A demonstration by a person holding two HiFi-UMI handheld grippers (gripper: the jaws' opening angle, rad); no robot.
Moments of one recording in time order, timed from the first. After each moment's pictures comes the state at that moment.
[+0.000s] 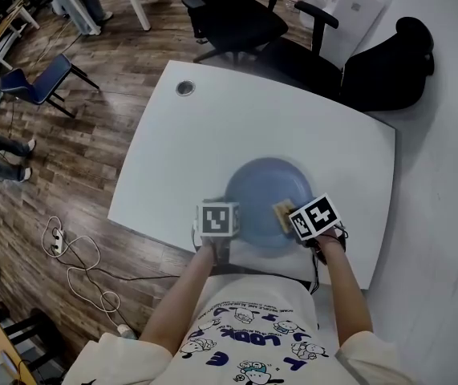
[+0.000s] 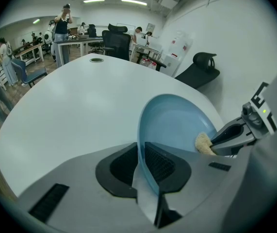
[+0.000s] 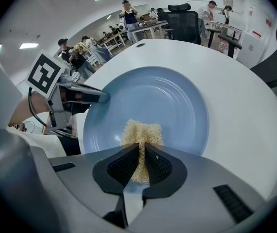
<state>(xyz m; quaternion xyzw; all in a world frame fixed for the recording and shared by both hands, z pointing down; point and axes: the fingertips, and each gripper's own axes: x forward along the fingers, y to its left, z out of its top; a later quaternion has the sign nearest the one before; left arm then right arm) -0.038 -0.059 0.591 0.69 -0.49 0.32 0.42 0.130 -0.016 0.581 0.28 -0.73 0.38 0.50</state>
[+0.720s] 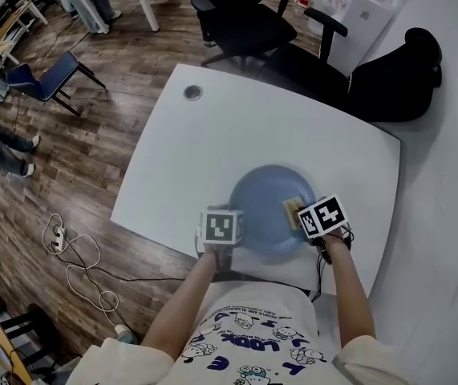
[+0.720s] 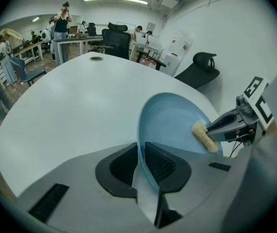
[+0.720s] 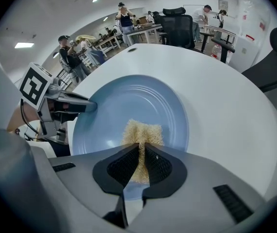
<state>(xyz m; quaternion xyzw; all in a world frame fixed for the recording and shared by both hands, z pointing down) -0.036 -0.057 0.592 0.69 -0.48 0.32 0.43 0.147 -0.050 0.582 0.32 -0.72 0.37 0.49</state>
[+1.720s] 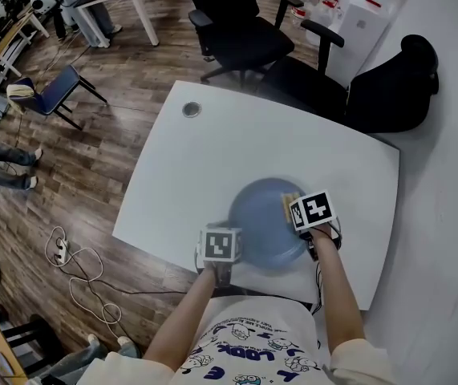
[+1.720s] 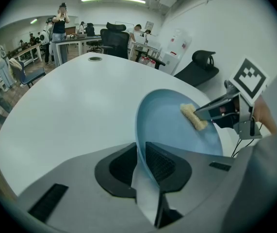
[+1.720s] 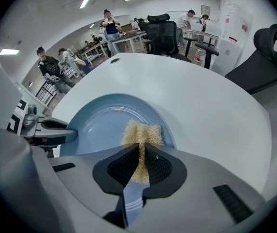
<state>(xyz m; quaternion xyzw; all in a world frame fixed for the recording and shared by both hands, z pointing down) -0.035 -0.053 0.592 0.69 -0.48 0.33 0.43 0.143 -0.107 0.584 0.41 -0.69 0.37 0.47</state>
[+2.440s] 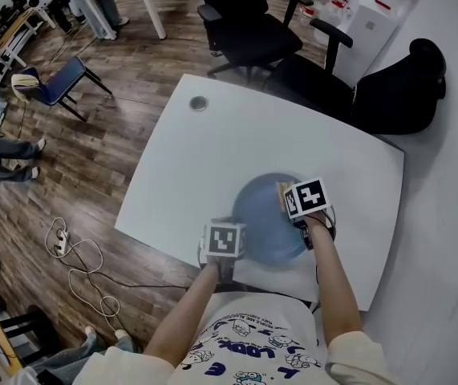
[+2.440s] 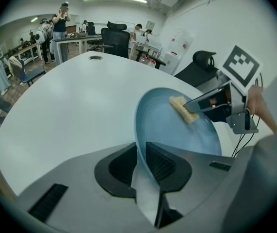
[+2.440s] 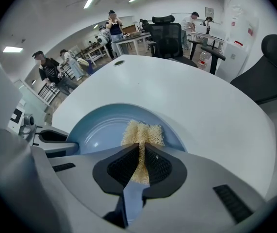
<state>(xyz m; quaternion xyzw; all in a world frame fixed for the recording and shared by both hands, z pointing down) -0.035 -0.052 0.594 0.69 -0.47 0.32 0.44 0.112 -0.131 0.585 0.40 -0.71 0.35 0.47</state>
